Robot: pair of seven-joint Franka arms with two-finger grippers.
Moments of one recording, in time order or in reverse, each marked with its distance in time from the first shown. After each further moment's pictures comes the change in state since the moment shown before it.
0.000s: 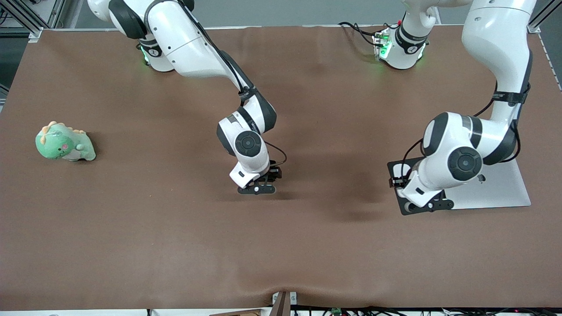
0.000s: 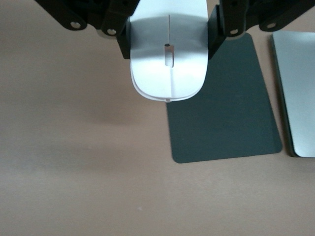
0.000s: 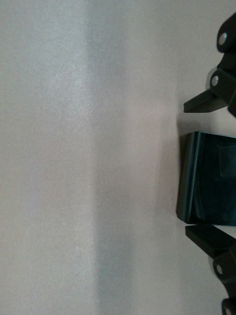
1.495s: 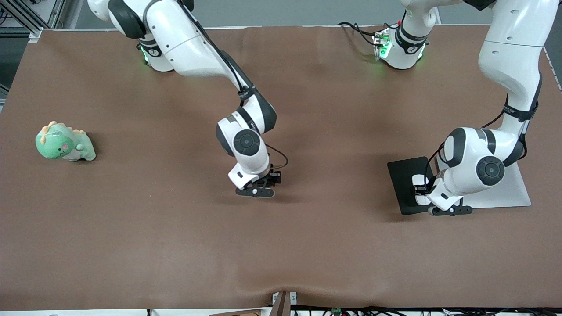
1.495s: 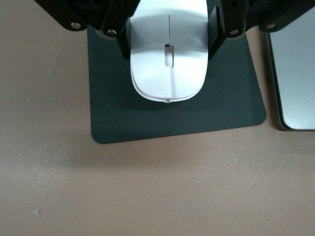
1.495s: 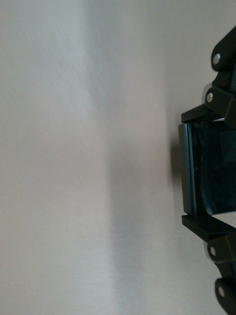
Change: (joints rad) left arm 0.158 0.095 0.001 -0.141 0.000 0.311 0.165; right arm -0.038 -0.041 -0.015 0.040 -0.001 -0.037 0.052
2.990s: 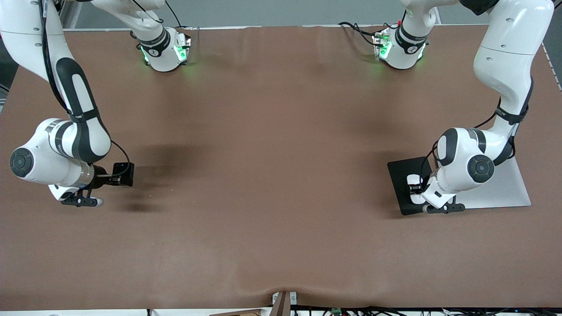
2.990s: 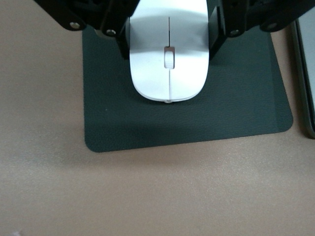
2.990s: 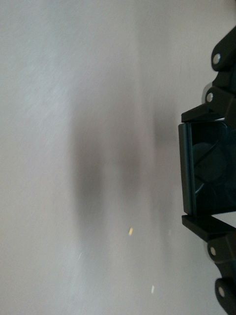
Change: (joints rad) left arm 0.000 0.024 -0.001 -0.047 0.000 0.083 -0.016; right arm -0.740 -0.327 -0.003 -0.529 0.076 0.012 -0.869
